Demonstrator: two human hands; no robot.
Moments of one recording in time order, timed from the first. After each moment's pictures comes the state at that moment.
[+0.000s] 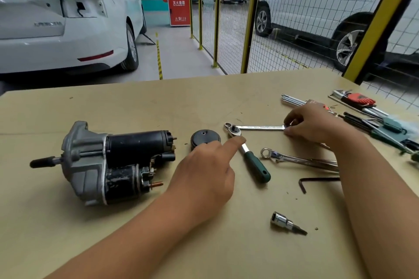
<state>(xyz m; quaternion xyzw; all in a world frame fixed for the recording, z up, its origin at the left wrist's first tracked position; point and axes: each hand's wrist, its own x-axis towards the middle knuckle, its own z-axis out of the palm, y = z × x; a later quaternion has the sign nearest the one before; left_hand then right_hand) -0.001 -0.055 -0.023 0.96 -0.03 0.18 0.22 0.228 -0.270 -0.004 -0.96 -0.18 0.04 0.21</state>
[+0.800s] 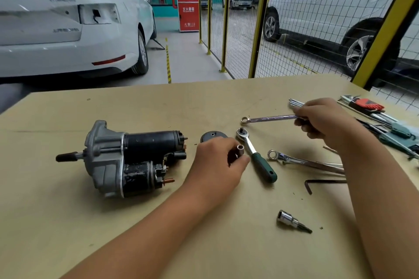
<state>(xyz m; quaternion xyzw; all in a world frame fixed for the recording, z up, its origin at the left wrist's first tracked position) 0.008 -0.058 -0.024 0.89 0.04 0.24 0.38 0.196 -0.254 0.021 -0.84 -0.06 0.07 0.54</state>
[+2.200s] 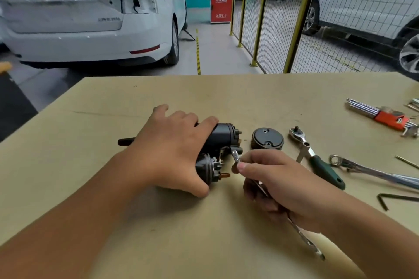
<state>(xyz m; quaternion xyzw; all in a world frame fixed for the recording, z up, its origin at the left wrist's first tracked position) -0.060 0.085 0.023 0.99 0.04 0.04 -0.12 0.017 -0.127 0.001 -0.71 -0.20 0.41 0.54</state>
